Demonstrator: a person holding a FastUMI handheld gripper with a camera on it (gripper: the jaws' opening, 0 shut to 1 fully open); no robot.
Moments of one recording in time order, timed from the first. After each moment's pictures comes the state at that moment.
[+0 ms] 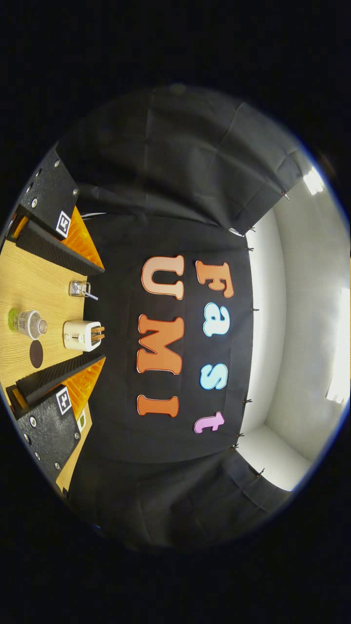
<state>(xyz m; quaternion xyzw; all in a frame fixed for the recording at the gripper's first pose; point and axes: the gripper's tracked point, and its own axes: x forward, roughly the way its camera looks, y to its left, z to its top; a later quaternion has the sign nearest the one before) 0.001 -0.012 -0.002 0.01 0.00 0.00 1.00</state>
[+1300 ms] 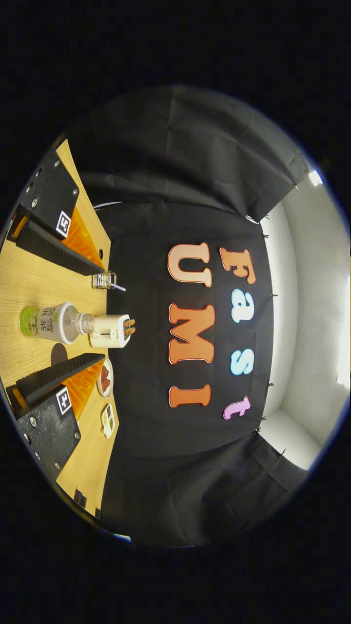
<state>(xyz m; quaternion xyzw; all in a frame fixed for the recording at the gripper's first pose) 0.013 -0.016 -0.163 0.04 0.04 -0.03 1.00</state>
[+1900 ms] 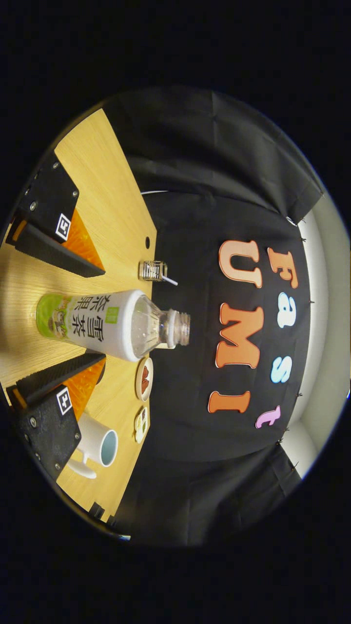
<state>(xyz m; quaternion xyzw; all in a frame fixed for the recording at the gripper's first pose) 0.037 -0.011 -0.289 0.00 0.16 -0.04 0.99</state>
